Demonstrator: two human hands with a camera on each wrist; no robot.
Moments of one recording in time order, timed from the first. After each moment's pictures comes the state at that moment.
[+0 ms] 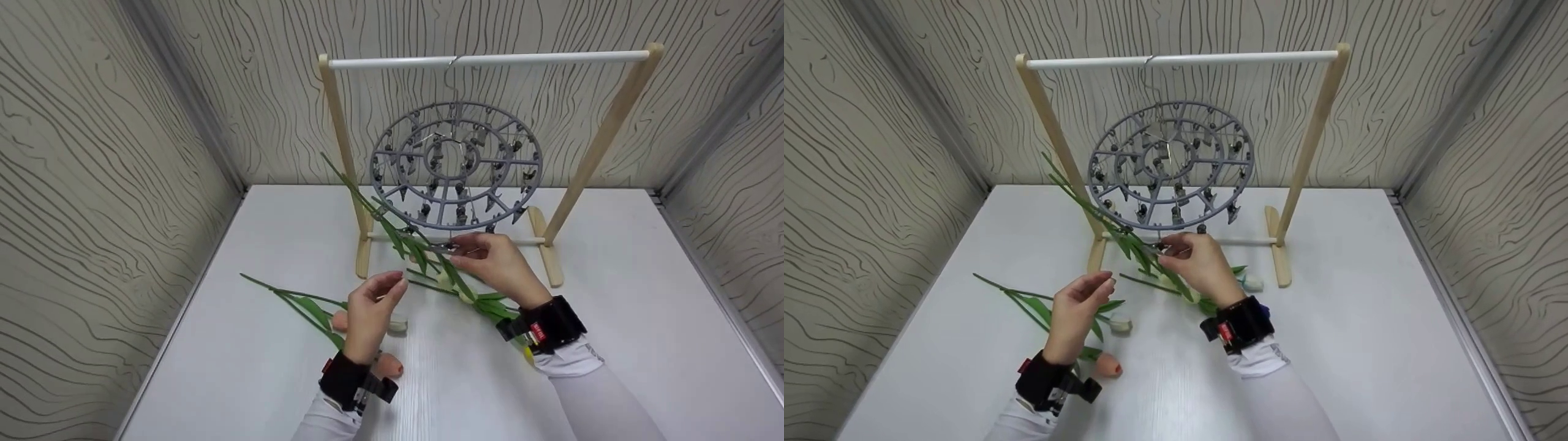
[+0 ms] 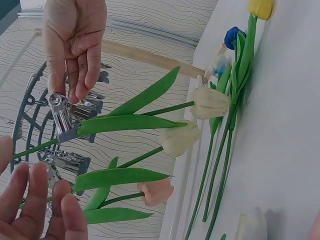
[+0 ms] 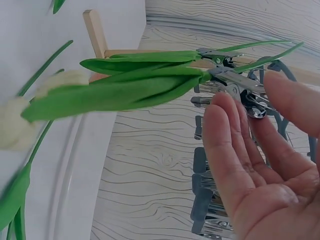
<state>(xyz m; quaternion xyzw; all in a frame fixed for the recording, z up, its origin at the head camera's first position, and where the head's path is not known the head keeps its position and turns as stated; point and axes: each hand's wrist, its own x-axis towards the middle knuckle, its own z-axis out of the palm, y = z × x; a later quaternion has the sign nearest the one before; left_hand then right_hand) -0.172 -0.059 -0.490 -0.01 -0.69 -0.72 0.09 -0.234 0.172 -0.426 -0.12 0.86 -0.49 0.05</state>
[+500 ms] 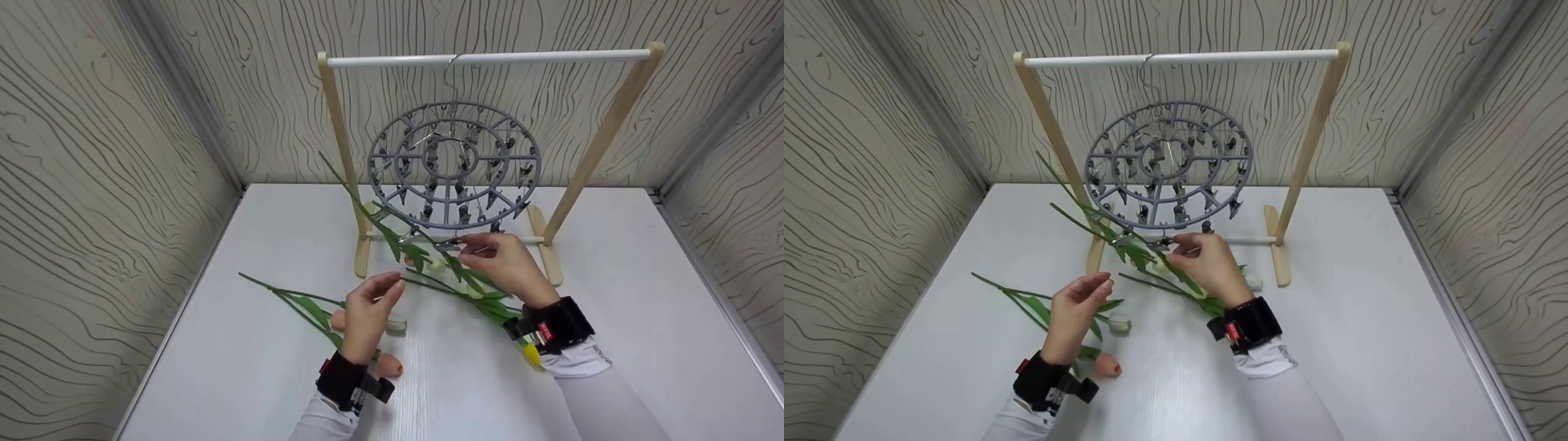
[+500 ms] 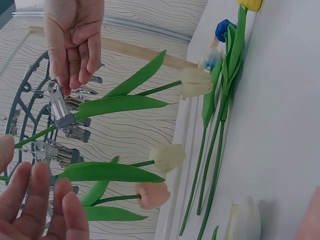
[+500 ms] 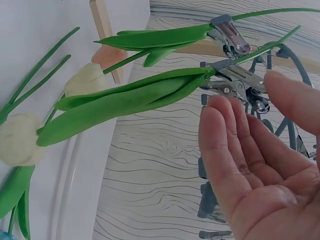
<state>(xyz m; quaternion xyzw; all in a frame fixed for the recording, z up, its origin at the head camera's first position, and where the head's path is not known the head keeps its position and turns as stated) -0.174 -0.063 -0.496 0.00 -0.70 -0.71 0.08 -0.235 0.187 -0.429 -0.13 0.87 -0.48 0.04</state>
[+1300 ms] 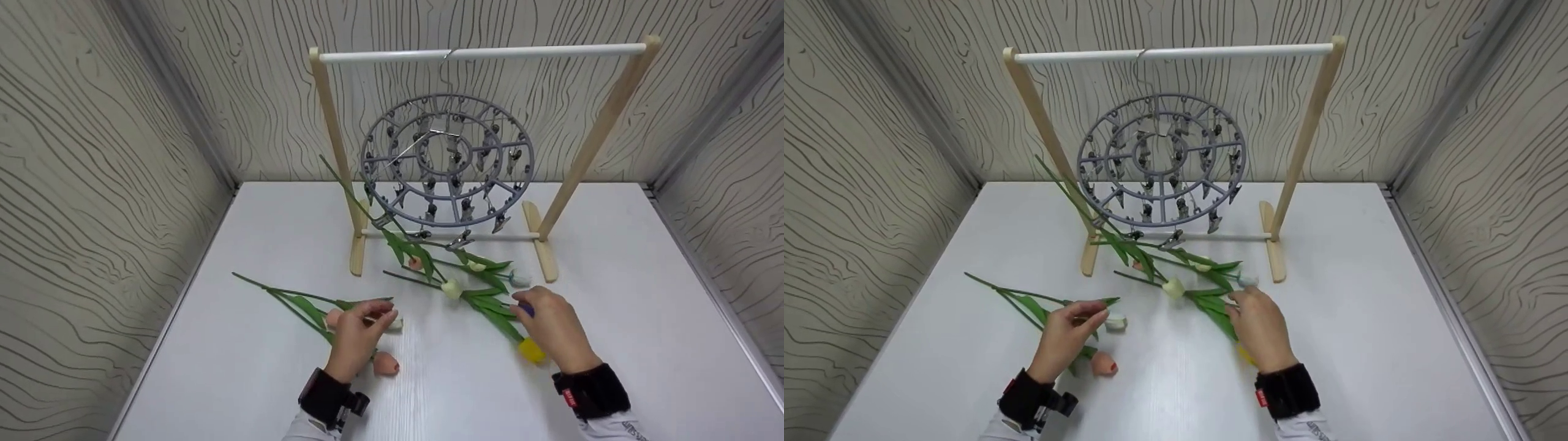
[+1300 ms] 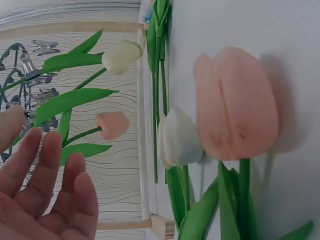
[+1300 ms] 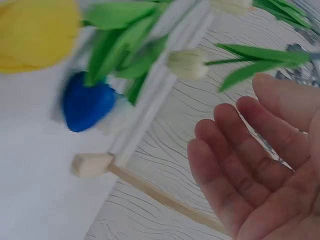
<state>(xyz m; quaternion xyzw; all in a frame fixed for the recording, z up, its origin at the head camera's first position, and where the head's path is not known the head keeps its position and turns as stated) -0.153 -0.086 -0.530 -0.06 -0.81 -0.58 0.05 -0.169 0.248 -0.504 -0.10 0.95 -0.26 -0.09</state>
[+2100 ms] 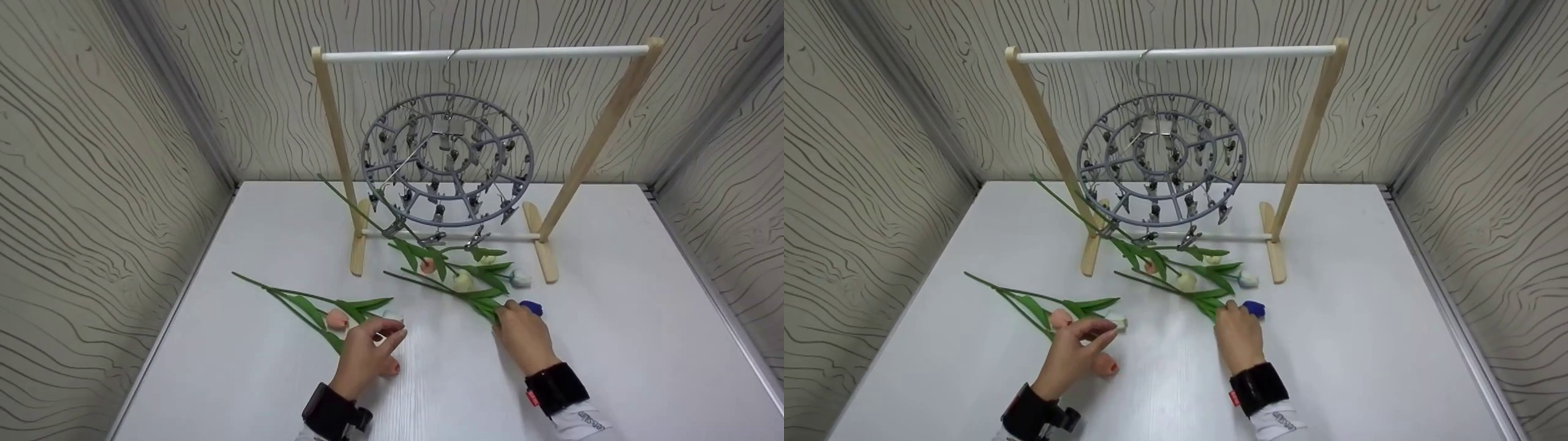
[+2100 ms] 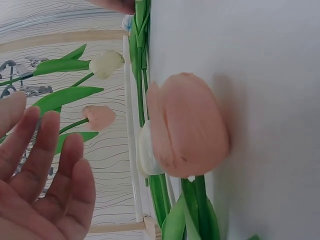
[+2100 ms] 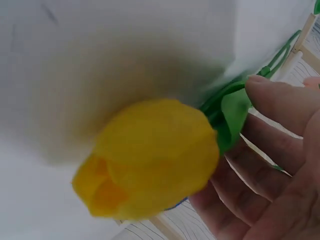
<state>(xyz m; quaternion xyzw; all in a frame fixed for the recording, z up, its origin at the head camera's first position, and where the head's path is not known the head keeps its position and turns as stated) -0.136 -0.079 -0.543 -0.12 -0.84 -0.53 0.06 -0.177 0.223 -0.564 -0.12 0.98 -0.14 -0.09</state>
